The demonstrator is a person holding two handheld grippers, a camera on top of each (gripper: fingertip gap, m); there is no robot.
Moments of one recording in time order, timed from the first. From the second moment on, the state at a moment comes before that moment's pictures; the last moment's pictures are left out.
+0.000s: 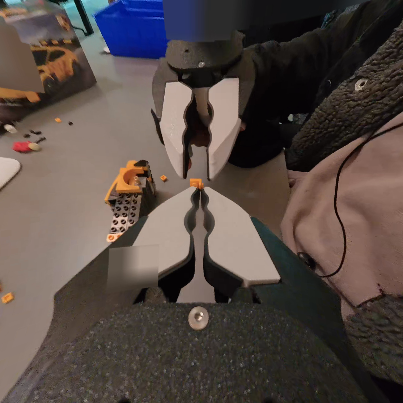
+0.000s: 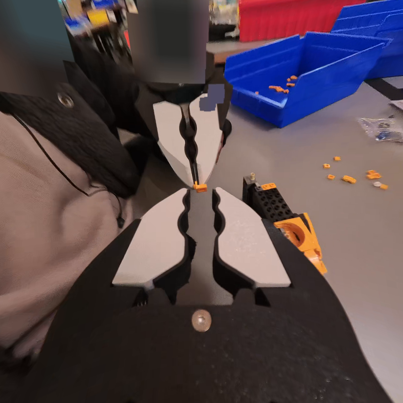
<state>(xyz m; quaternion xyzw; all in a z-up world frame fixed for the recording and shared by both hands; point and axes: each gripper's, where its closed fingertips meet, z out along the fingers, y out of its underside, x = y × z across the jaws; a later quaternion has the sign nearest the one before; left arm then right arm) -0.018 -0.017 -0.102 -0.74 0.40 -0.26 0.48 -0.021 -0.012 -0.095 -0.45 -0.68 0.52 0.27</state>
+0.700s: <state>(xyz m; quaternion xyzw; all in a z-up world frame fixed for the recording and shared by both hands) -0.011 -0.019 -0.079 -0.68 0.47 -0.23 0.52 -0.014 -0.020 -0.082 -0.45 -0.60 0.65 0.14</state>
